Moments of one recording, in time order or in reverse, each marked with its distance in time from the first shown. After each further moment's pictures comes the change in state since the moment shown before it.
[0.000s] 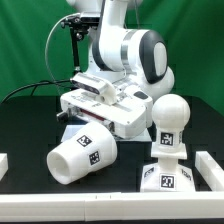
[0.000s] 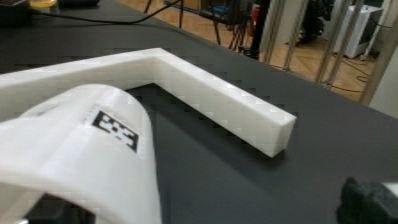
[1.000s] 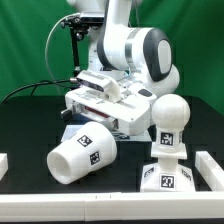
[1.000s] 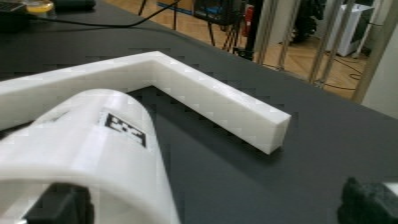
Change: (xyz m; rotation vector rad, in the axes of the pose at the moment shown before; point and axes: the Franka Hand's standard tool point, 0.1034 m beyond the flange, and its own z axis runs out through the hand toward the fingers) arm -0.003 0.004 -0.017 0.046 0.005 0.020
